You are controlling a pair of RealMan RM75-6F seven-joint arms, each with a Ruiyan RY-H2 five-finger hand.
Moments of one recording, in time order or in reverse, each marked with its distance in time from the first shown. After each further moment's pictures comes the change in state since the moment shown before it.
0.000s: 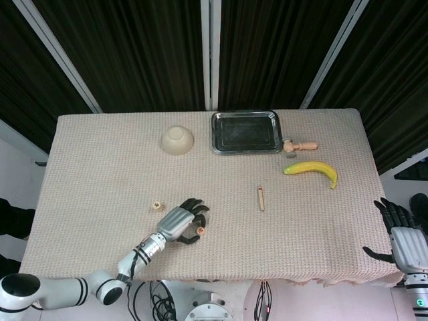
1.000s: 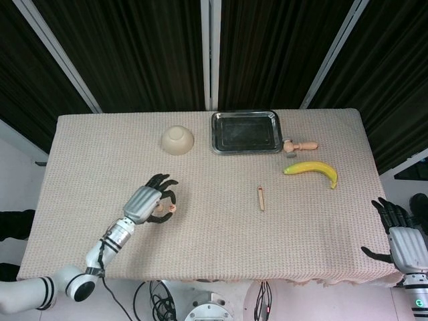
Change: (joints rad) left arm 0.068 0.263 -0.051 -0.162 -0.055 0.111 0.020; right arm 0.000 0.005 -0.003 -0.012 -0.018 0.013 -0.004
